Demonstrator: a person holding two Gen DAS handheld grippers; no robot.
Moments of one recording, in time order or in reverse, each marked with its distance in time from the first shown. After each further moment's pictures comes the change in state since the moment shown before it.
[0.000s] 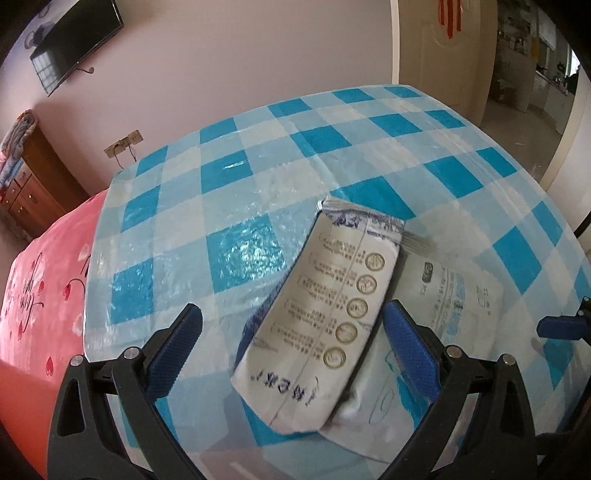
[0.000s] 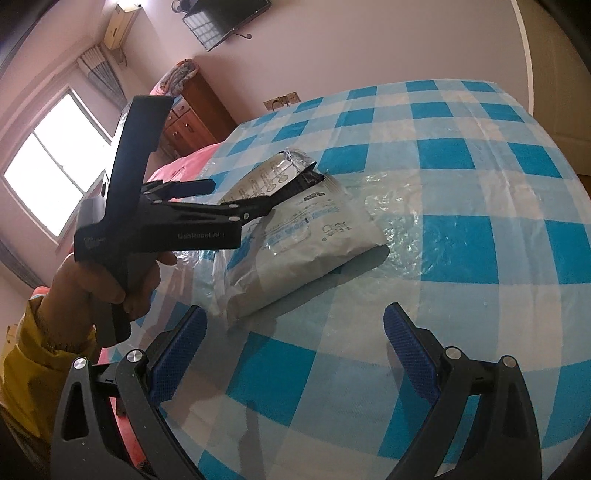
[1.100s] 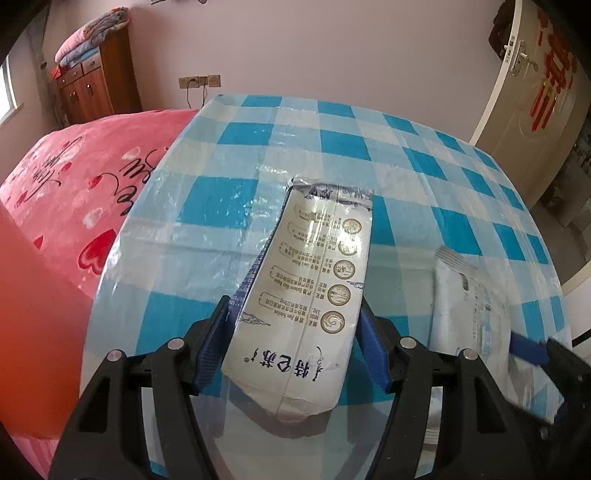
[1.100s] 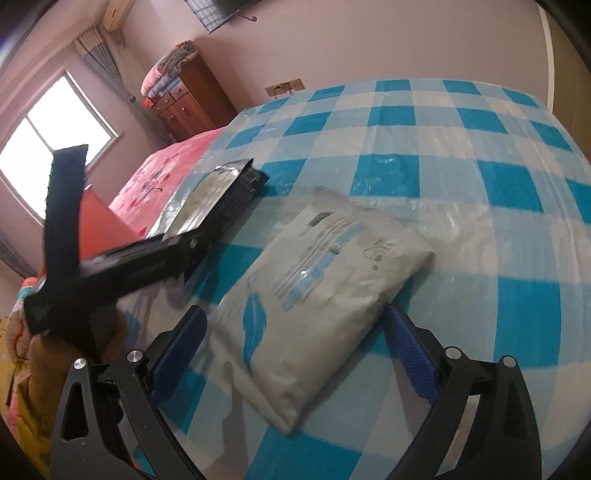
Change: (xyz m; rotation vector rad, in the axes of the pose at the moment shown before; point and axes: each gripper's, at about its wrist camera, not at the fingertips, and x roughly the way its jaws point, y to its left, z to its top) left arm -0.006 0.071 -0.052 -0.456 -0.009 0.033; right arm 0.071 0.026 0.048 -0.044 0.055 -0.042
